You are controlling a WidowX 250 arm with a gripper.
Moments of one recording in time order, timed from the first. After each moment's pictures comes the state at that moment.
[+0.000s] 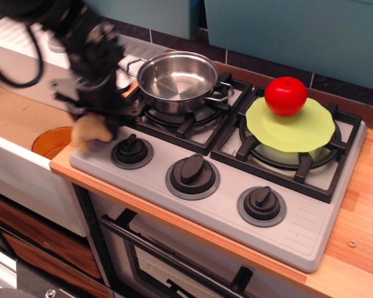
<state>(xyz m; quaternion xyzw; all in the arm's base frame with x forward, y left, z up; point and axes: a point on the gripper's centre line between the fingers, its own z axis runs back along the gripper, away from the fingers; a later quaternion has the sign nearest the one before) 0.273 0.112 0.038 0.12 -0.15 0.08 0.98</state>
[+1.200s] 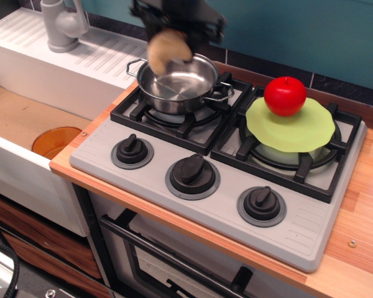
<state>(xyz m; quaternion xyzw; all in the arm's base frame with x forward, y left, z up) 0.350 0.056 0.099 0.11 -0.15 0.10 0.98</state>
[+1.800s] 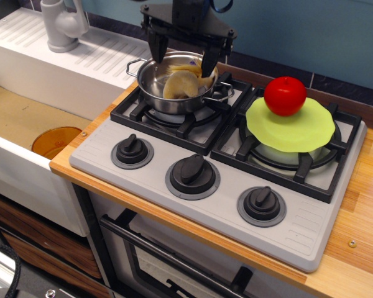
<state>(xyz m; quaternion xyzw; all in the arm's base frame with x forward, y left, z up) 0.353 0.043 0.097 0.10 -0.15 0.10 0.98</state>
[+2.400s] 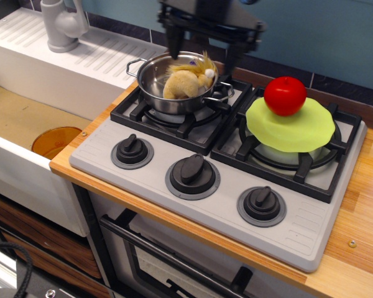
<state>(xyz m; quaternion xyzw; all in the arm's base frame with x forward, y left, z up) 0.332 -0.005 0.120 0.11 -0.14 0.11 0.98</state>
